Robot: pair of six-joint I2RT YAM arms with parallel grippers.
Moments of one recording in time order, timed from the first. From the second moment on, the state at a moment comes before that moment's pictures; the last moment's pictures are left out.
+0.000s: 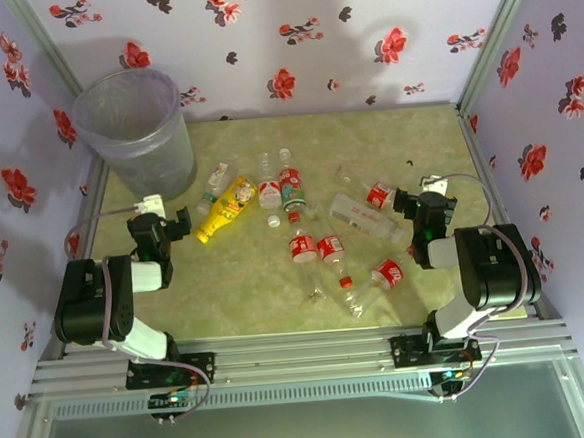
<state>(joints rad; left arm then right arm) -0.02 1.54 0.38 0.76 -0.18 -0.04 0.03 1.55 0.37 0.80 0.26 0.12</state>
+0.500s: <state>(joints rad) -0.12 1.03 0.72 0.03 -0.31 -0.21 0.05 1.14 0.87 -0.19 0.36 0.38</state>
